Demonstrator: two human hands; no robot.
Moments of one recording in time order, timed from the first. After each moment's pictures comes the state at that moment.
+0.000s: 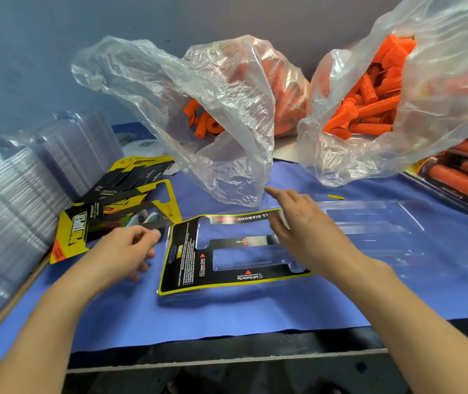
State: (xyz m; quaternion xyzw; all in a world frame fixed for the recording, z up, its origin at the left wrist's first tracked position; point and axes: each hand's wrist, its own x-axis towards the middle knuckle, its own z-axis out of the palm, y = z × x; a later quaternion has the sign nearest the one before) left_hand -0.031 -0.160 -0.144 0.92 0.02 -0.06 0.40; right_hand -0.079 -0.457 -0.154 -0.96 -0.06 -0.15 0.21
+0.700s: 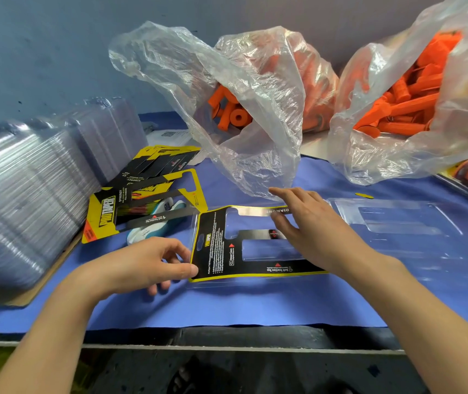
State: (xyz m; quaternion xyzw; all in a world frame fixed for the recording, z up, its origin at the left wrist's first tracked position) left_hand -0.053 -0.139 -0.144 0.90 -0.09 -0.25 0.34; right_hand -0.068 -0.430 -0.158 -0.96 -0.10 -0.14 0.21
